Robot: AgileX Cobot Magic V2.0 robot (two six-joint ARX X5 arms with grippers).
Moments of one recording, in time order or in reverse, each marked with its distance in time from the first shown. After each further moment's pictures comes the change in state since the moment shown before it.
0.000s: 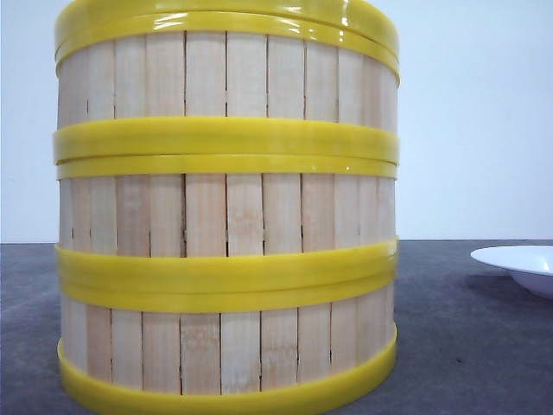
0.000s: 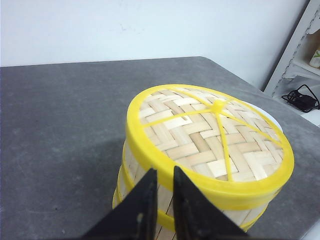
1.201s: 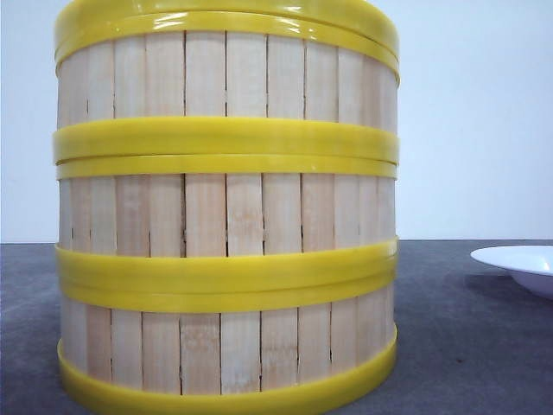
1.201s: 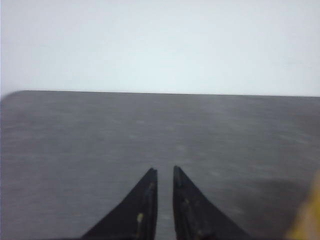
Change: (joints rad) left arm 0.459 -0.139 -0.340 0.323 -0.186 0.129; right arm 0.000 0.000 0.000 0.002 0.000 0.003
